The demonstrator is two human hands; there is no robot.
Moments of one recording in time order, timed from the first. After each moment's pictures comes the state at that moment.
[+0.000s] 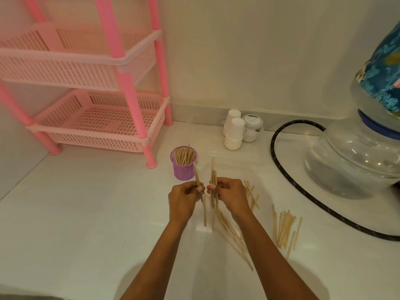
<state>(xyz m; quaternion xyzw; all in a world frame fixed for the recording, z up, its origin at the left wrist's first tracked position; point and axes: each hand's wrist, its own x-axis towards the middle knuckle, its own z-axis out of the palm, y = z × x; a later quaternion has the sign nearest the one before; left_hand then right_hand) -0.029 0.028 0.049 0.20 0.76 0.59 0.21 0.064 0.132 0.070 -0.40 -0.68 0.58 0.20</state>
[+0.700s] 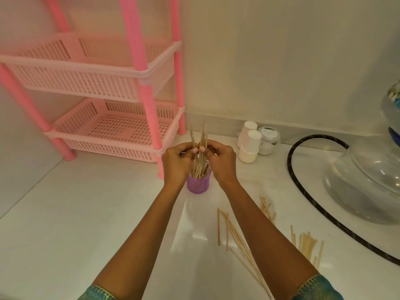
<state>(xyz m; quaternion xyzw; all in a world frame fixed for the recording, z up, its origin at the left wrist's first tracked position) -0.127 0.056 0.139 0.21 0.72 0.66 0.11 -0.057 0.149 0.132 -0.26 -0.70 0.56 0.35</state>
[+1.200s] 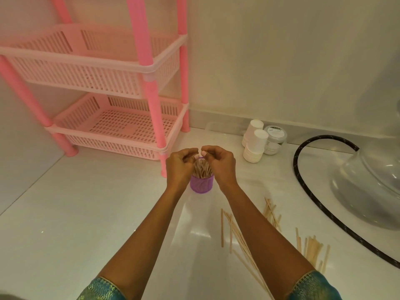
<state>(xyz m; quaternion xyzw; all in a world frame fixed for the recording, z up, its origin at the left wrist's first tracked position) -0.141 0.057 0.112 0.22 0.77 0.59 0.11 -0.075 0.154 0.099 -0.31 -0.68 0.59 0.32</state>
